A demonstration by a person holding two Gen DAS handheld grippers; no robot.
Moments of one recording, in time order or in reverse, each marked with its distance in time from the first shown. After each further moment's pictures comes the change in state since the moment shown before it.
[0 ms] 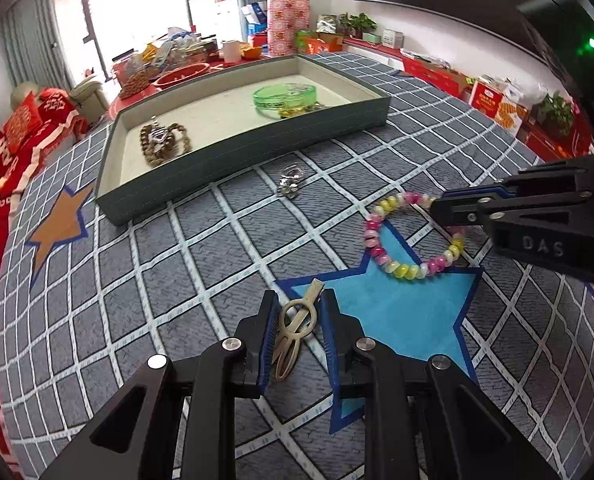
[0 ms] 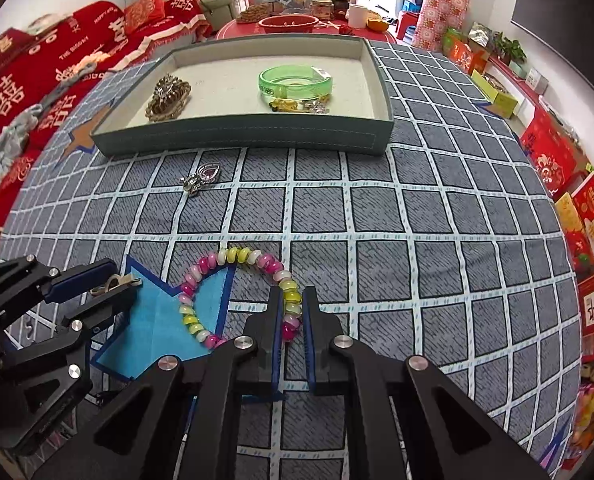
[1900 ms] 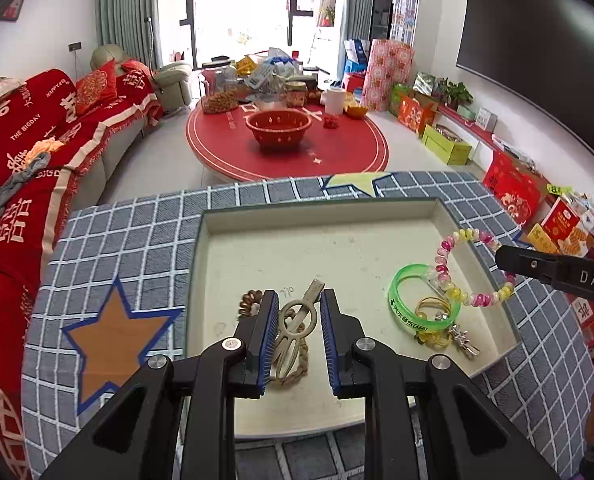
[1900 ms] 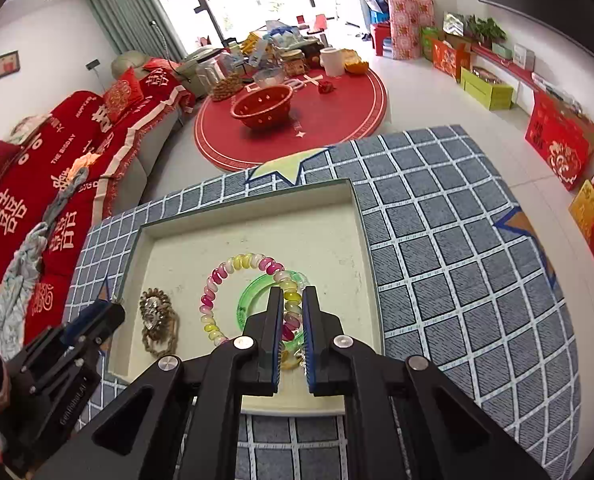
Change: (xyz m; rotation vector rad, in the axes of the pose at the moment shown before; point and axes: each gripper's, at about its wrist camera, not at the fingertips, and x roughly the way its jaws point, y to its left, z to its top) left arm 0.041 0.103 0.156 -0.297 -0.116 0.164; right arm 0.017 -0.053 0.186 0.234 -0.129 0.126
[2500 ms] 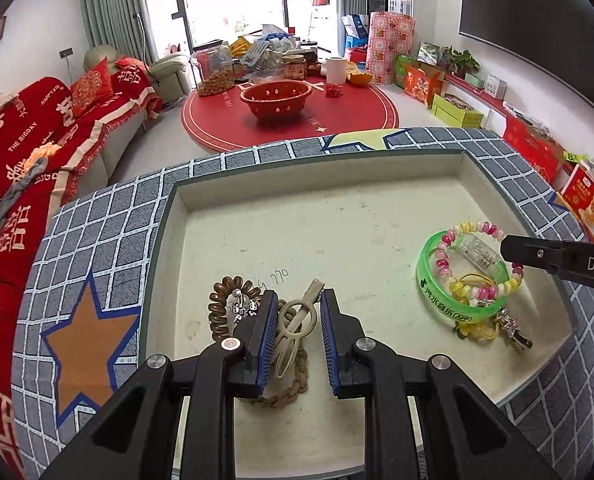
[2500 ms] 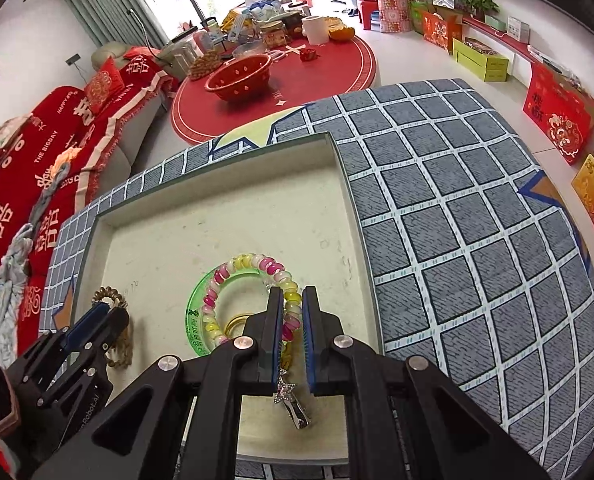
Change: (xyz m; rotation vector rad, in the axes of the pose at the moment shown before) left arm 0.046 -0.017 -0.013 0.070 0.063 0.070; right arm 0.057 -0.020 -0.008 0.042 0.075 -0.018
